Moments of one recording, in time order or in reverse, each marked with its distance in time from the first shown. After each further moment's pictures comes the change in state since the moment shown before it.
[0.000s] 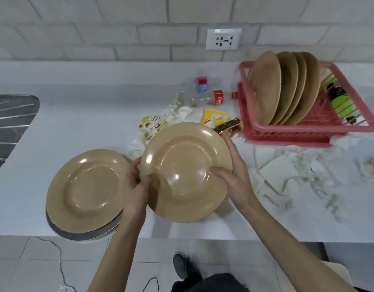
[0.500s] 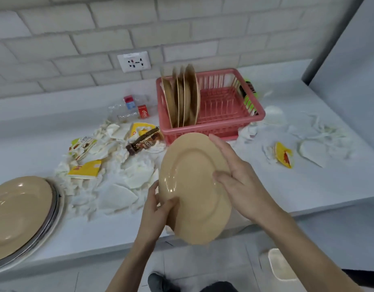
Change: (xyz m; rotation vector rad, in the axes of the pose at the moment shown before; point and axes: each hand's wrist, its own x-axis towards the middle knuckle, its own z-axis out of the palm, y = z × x) left_hand -0.151 -0.033 0.205 0.234 -0.395 -0.026; right_hand -0.099 -0.058 -0.228 -0.366 0.008 -0.084
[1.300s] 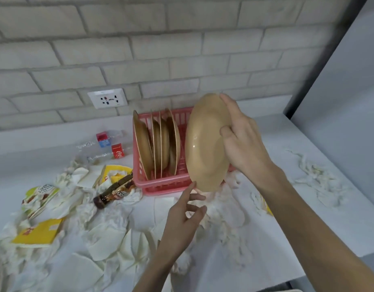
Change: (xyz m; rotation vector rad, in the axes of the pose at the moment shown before) left_hand 0.112 0.069 0.113 0.120 -0.227 0.254; right_hand 0.180 -0.032 -0.105 -0.410 0.343 -0.161
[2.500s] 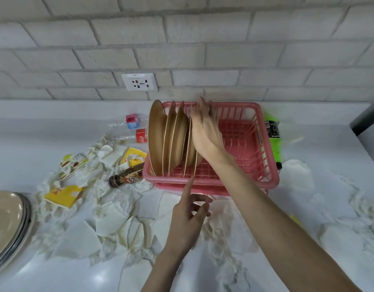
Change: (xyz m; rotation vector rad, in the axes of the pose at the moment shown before) left_hand 0.030 0.017 0.039 -0.008 0.302 -0.082; right_hand 0.099 0.041 0.132 0.125 -0.328 -0.013
